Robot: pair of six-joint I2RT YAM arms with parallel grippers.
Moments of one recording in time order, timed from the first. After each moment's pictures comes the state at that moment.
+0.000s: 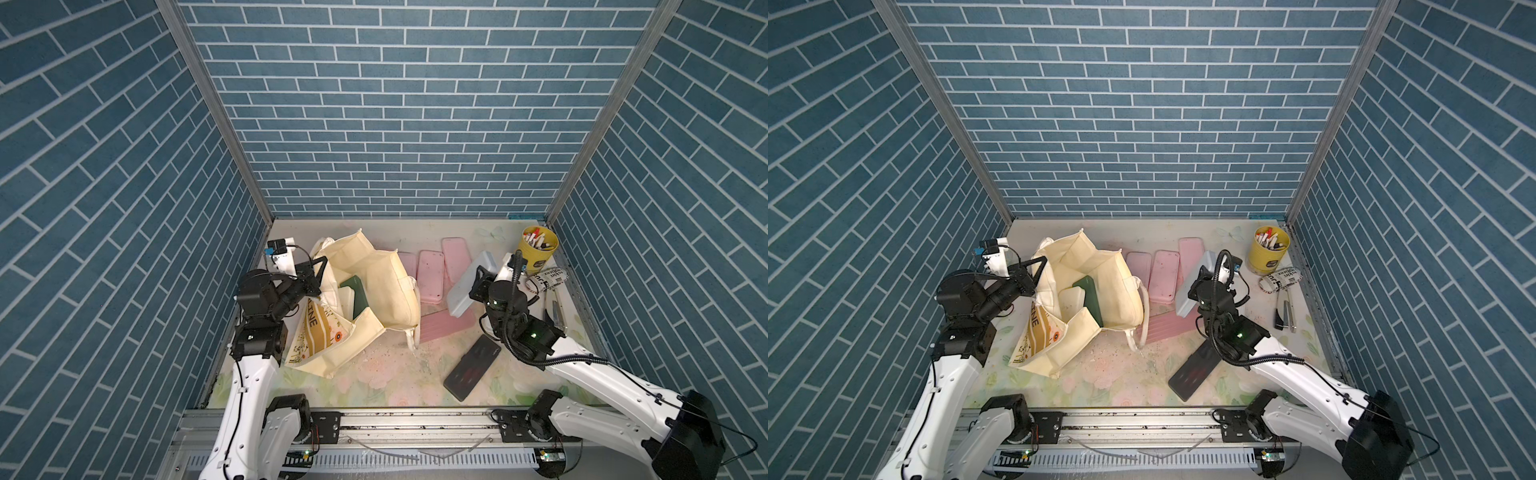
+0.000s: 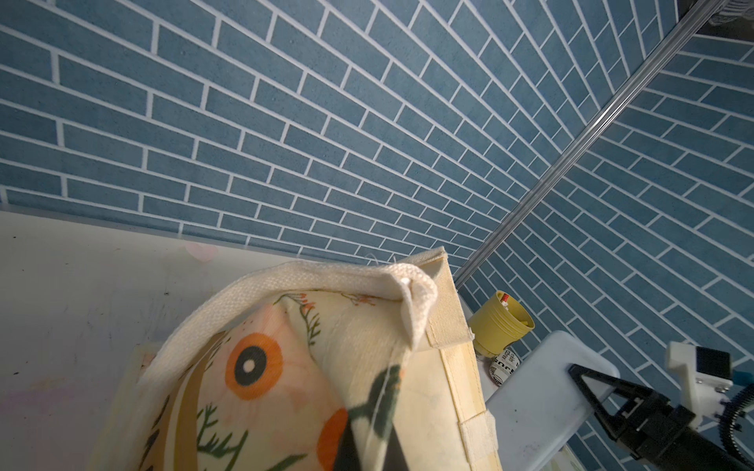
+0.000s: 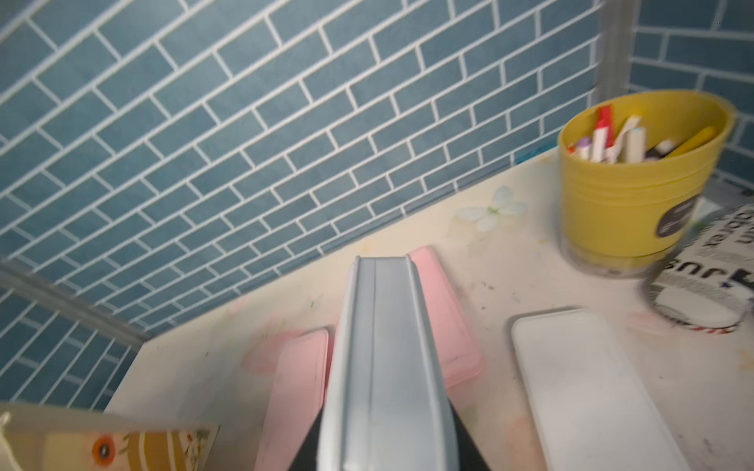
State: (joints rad) left arm 0.09 0.80 0.70 -0.01 0.59 -0.47; right arm 0.79 1.04 0.68 0.02 0.59 0.67
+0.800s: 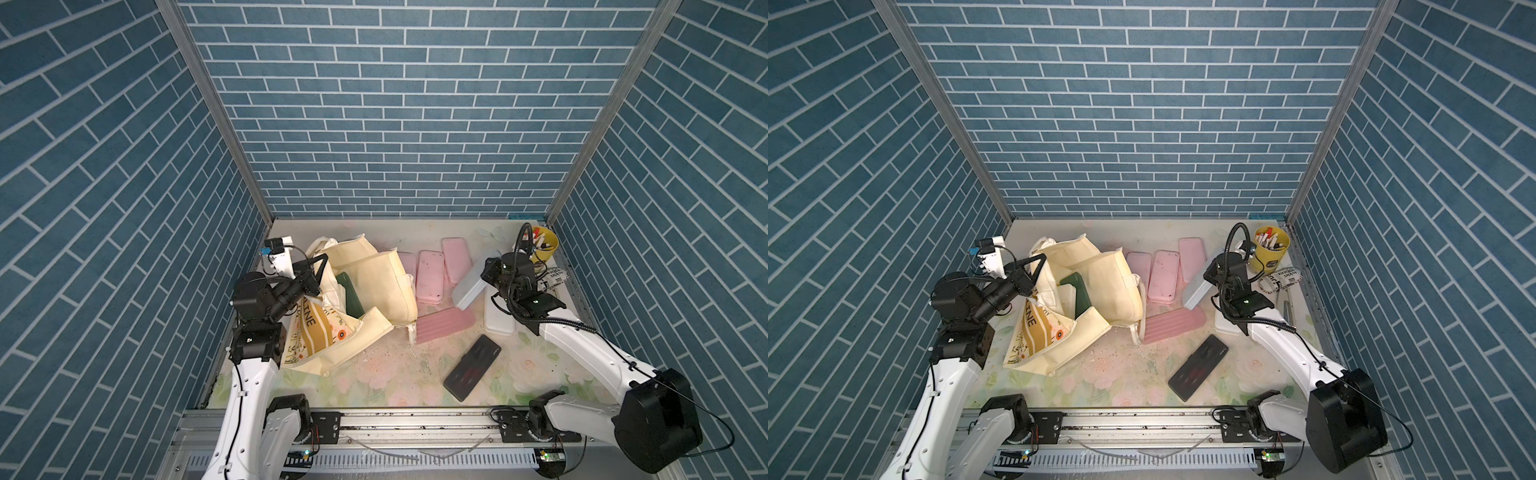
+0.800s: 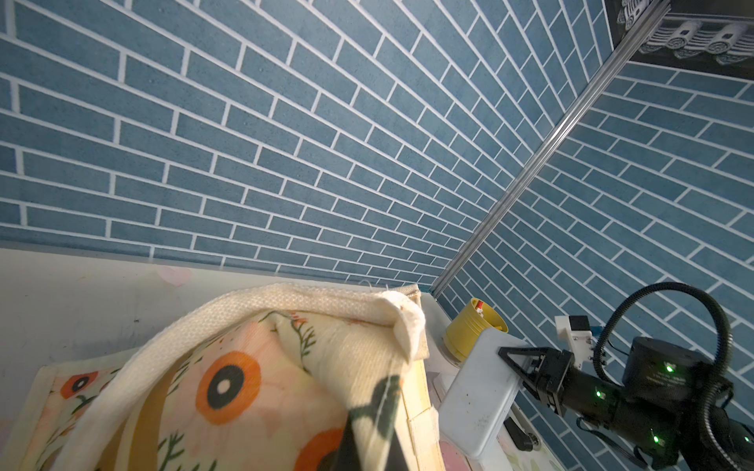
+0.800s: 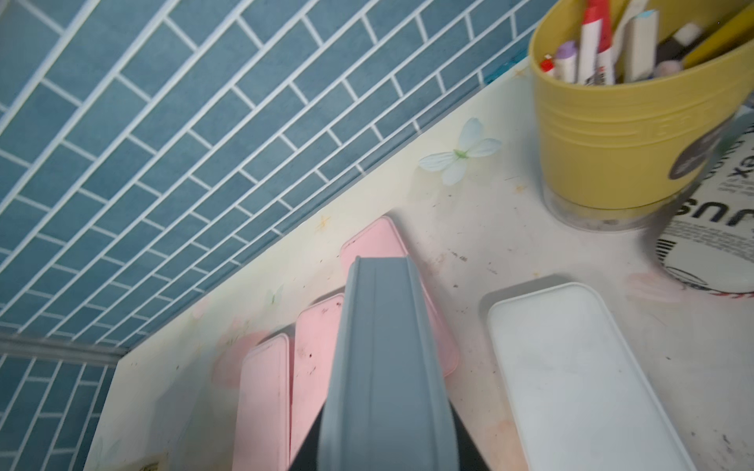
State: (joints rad) left arm 0.10 0.78 0.69 0.07 0.67 -0.49; right arm 0.42 1.23 0.82 -0.07 0.29 0.79
